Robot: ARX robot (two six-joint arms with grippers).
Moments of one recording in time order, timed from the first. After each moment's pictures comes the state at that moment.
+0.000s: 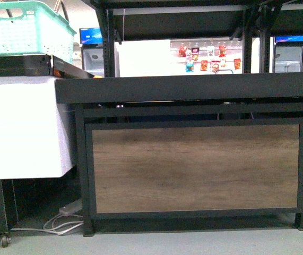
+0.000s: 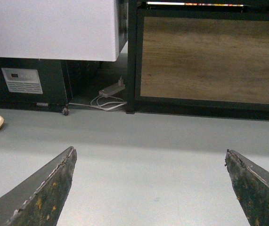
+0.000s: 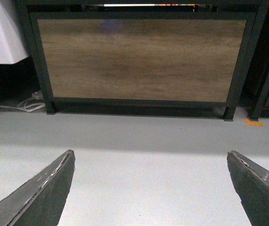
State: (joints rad) left arm 0.00 0.00 0.01 -0.01 0.00 0.00; right arm 0.00 0.00 0.02 0.00 0.00 0.00
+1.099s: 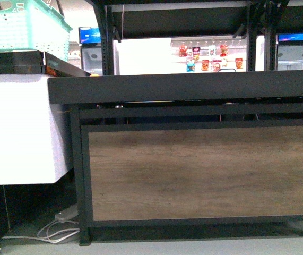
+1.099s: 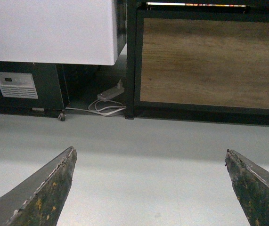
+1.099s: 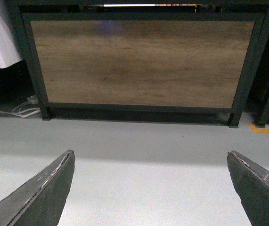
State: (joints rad) left arm 0.00 0.00 0.01 -0.01 0.00 0.00; right arm 0.00 0.00 0.02 0.00 0.00 0.00
